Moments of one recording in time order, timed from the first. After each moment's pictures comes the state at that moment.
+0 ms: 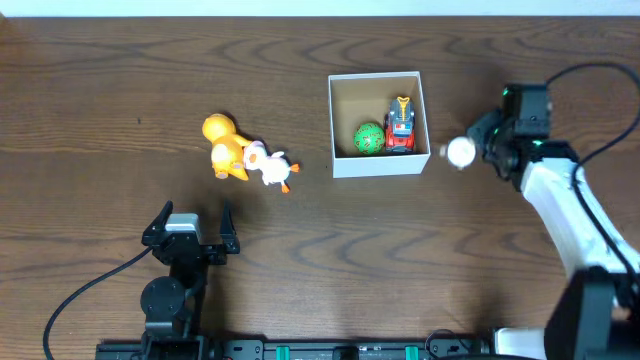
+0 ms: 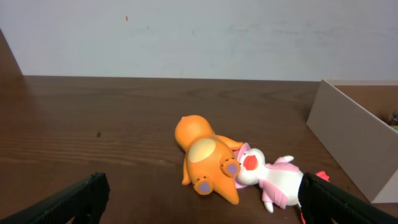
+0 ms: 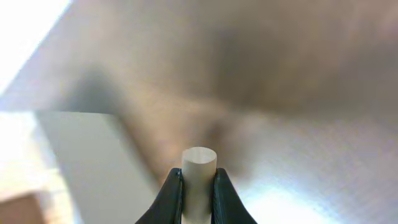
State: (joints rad) left arm -0.03 0.02 0.02 -0.11 0.00 -0.03; right arm 0.00 1.55 1.05 -0.37 0.03 0.77
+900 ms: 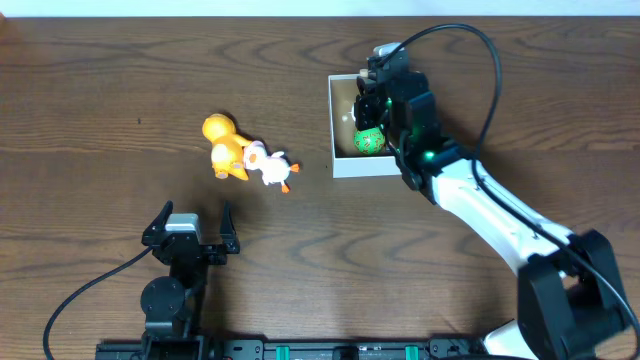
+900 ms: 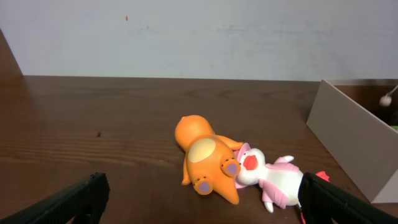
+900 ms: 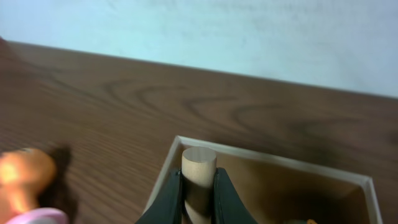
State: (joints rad) left arm -0.03 0.02 0.02 -0.11 0.00 -0.03; right arm 0.47 1.70 1.10 0.18 0.09 0.21
